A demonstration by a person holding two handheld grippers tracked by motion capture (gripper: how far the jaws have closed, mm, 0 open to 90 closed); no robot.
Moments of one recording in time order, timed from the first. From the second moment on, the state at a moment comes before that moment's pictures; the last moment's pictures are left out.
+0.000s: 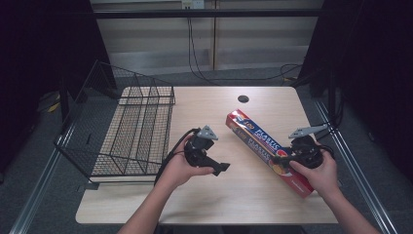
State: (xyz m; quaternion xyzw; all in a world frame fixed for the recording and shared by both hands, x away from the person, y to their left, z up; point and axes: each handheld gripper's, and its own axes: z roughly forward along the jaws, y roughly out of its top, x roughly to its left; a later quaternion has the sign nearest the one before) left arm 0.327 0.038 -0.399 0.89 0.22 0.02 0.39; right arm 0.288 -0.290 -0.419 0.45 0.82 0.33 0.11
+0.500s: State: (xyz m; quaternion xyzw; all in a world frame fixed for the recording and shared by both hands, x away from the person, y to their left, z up) left arm 0.352 0.000 -0.358 0.94 0.09 0.00 0.32; right arm 0.287 -0.271 -0.408 0.31 0.89 0.33 0.07
